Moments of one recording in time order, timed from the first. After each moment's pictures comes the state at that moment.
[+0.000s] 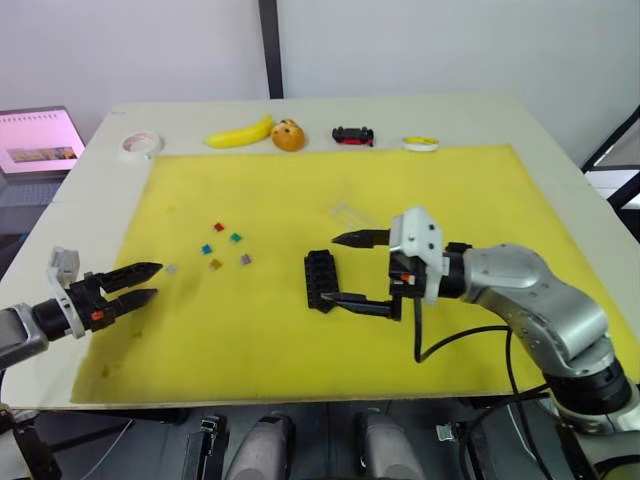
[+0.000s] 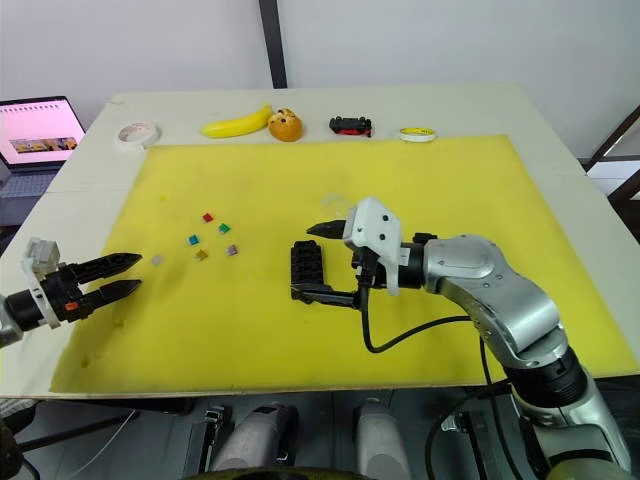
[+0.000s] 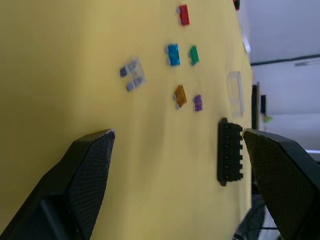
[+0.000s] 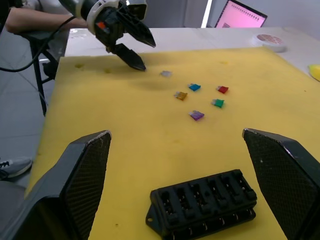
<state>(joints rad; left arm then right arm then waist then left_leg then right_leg) -0.33 0.84 0.71 0.42 -0.97 1.58 -0.68 -0.48 -0.67 0.19 -0.52 0.54 0.62 0.85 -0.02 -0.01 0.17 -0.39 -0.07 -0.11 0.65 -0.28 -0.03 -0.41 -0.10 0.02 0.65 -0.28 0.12</state>
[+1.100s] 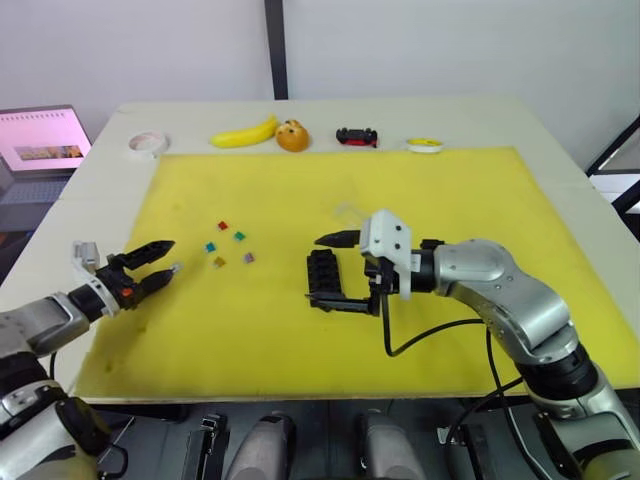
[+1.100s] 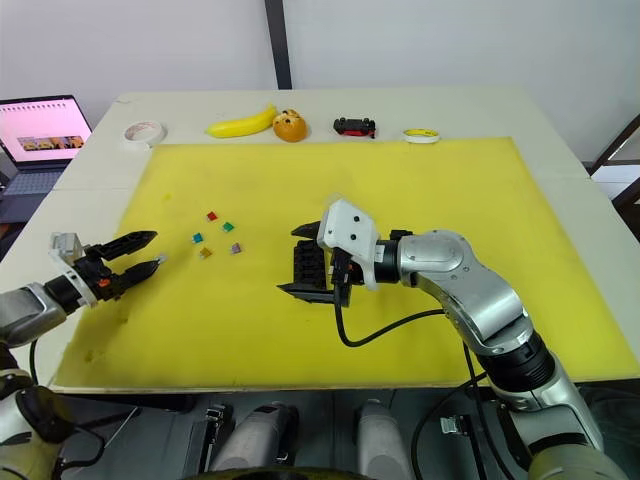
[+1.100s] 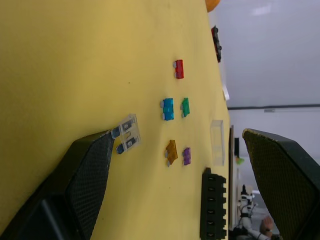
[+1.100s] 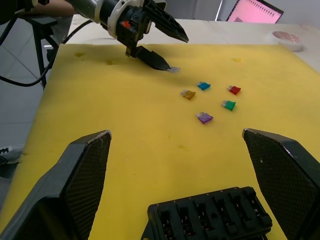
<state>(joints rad) -0.48 0.65 0.84 0.53 -0.97 1.47 -0.45 -0.54 -0.61 0.26 -0.46 0.44 0.63 0.86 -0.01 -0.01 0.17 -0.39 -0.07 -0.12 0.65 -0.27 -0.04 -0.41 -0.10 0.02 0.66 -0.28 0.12</state>
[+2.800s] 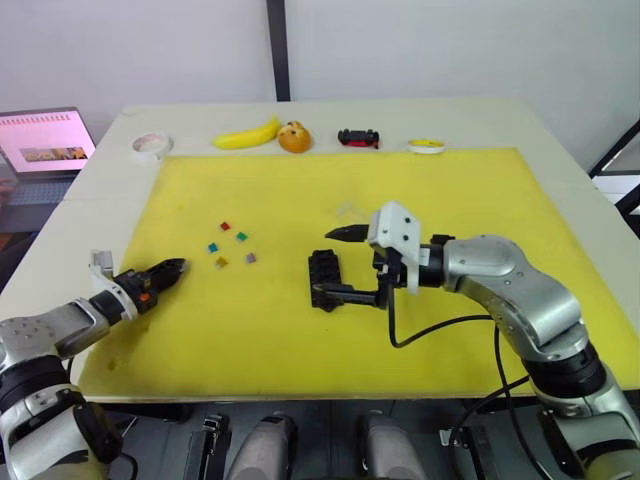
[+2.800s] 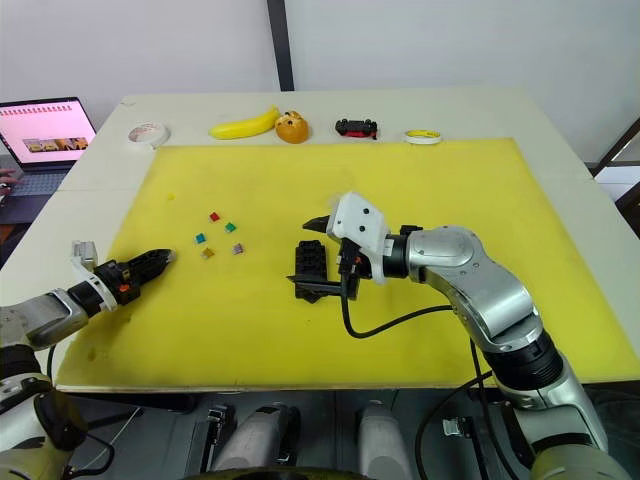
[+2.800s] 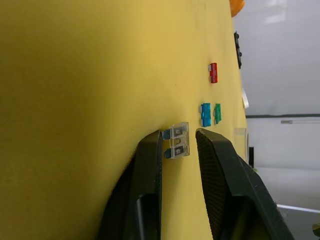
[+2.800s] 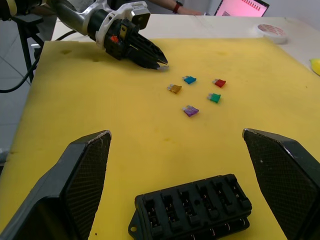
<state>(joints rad) -0.46 0.60 0.76 0.57 -0.91 1.34 -0.48 -0.54 -0.63 0.22 -0.46 0.45 0.67 0.86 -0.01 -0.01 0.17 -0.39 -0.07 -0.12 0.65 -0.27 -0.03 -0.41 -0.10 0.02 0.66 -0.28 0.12</state>
